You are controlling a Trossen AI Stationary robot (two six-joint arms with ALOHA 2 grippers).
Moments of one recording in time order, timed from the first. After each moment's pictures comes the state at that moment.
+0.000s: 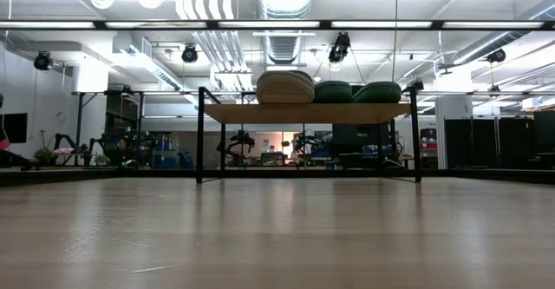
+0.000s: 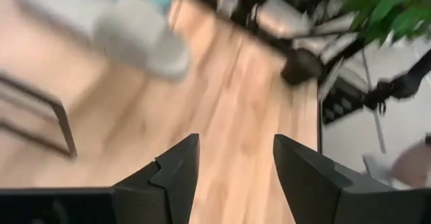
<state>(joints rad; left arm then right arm) 0.19 0.86 1.28 -0.96 0.16 -0.42 0.19 1.12 0.74 0.42 0.32 -0.43</state>
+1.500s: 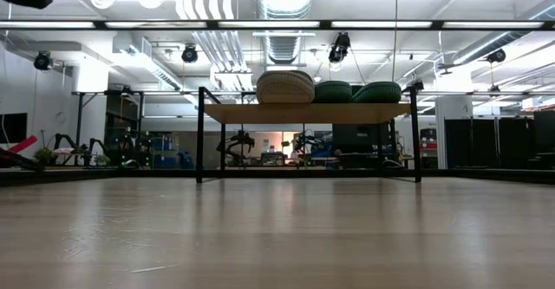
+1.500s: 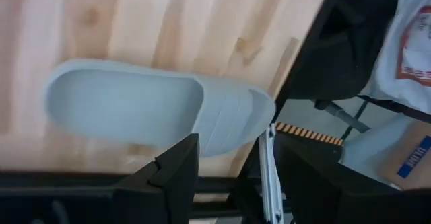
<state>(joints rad) -0.53 1.33 1.23 -1.18 0.34 -0.93 0.18 1.12 0.74 0.37 0.32 -0.43</state>
